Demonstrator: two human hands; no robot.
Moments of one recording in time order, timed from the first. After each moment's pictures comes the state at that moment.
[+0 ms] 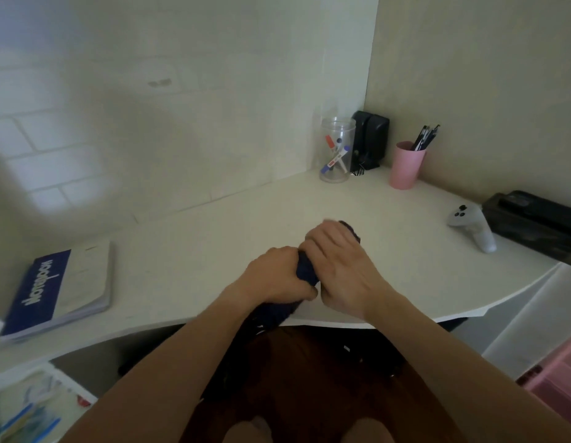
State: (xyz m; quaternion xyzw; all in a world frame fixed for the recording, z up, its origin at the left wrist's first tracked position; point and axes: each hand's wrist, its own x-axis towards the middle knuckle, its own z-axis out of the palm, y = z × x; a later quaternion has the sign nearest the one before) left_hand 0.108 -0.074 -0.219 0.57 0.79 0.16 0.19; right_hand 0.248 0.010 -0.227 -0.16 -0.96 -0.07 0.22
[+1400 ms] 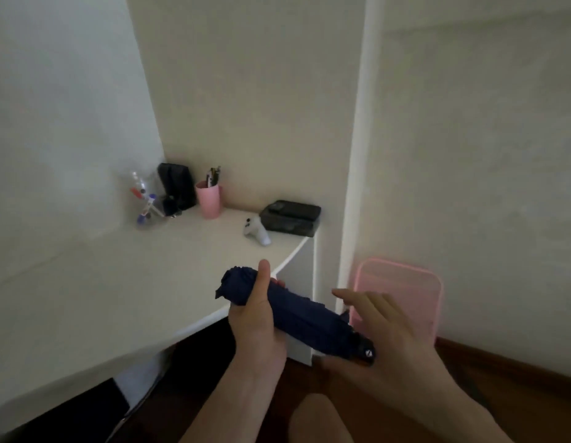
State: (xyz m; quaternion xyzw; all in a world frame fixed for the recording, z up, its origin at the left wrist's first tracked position) left_hand 0.426 -0.101 -0.202 0.09 0.41 0.70 0.57; right_hand 0.607 -0.156 -0.204 -0.55 -0.80 0.05 0.23
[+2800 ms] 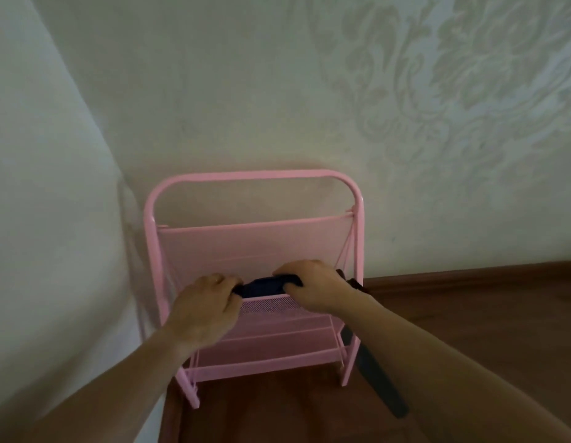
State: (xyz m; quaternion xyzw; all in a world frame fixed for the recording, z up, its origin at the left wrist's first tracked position) left_hand 0.776 0.468 -0.757 0.90 0.41 0.02 0.15; right_hand 0.995 0.391 -0.747 -0.72 -0.64 0.24 0.13
